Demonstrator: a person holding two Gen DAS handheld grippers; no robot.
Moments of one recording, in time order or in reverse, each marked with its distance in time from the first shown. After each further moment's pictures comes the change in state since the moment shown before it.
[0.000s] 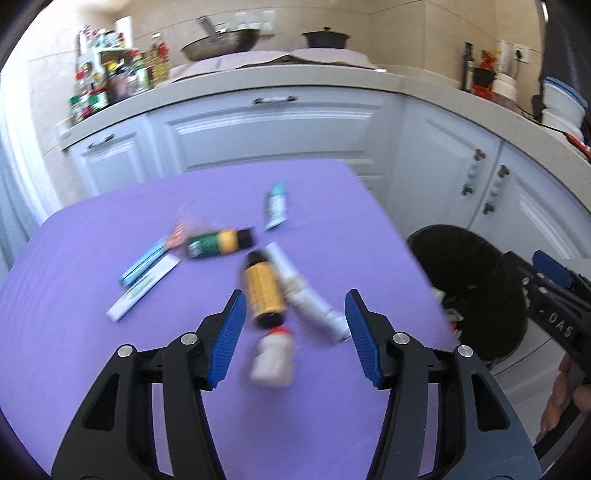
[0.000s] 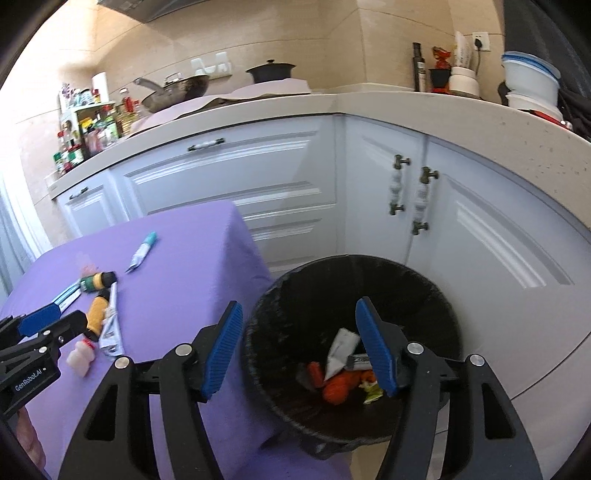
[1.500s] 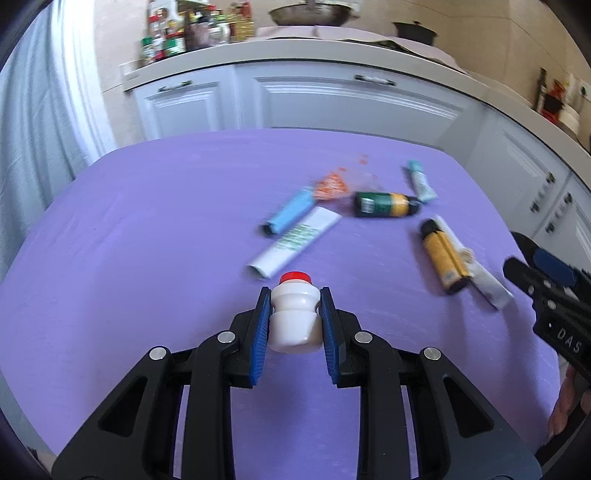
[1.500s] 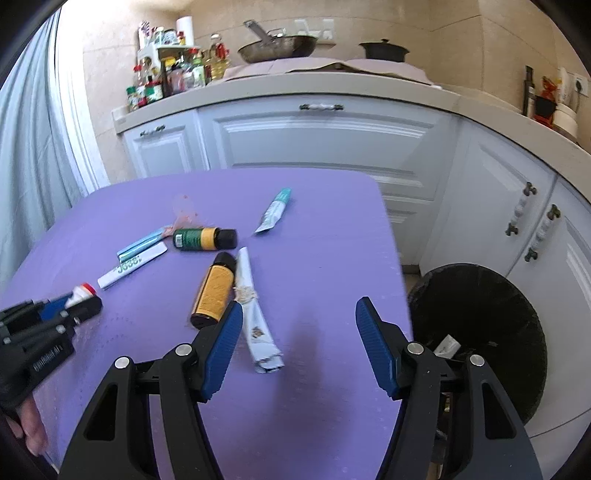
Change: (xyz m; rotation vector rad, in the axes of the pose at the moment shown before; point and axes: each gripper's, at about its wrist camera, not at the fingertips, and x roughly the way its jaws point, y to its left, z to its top) left arm 0.003 0.133 -0.027 -0.174 0.080 0.131; right arm 0.028 0.144 -0.010 -0.225 0.109 0.191
